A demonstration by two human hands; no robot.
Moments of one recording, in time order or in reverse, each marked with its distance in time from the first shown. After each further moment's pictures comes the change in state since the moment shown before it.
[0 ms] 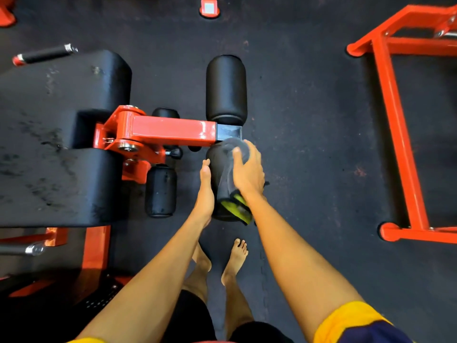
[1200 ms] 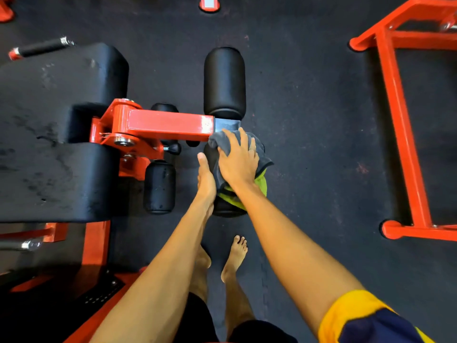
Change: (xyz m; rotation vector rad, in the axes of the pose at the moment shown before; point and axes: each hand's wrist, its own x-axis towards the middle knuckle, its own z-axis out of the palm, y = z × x) left_hand 0.034 -0.022 0.000 -0.090 0.001 -0.245; right_hand -0.002 -0.018 0.011 -0.341 -0.046 -0.232
